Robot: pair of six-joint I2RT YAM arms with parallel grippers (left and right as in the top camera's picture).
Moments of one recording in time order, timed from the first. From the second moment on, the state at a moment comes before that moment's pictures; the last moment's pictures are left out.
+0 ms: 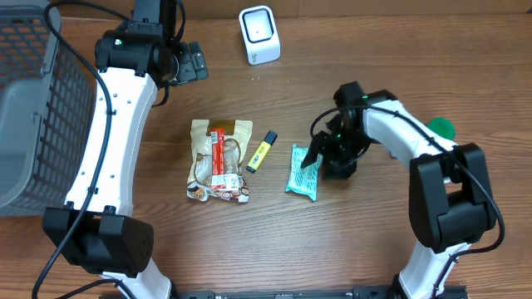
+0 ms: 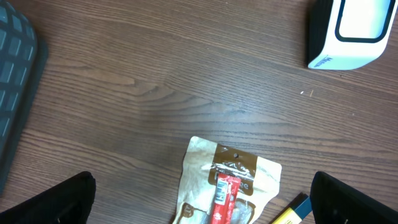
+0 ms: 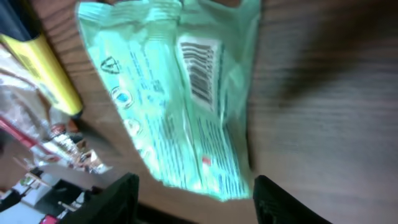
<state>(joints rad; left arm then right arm) -0.14 1.84 1.93 -1.16 -0.15 -0.41 0.25 1.96 1.33 -1.06 -0.56 0.54</state>
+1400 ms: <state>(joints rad) -0.14 1.84 1.93 -1.16 -0.15 -0.41 0.64 1.95 1.30 -1.23 0.18 0.76</state>
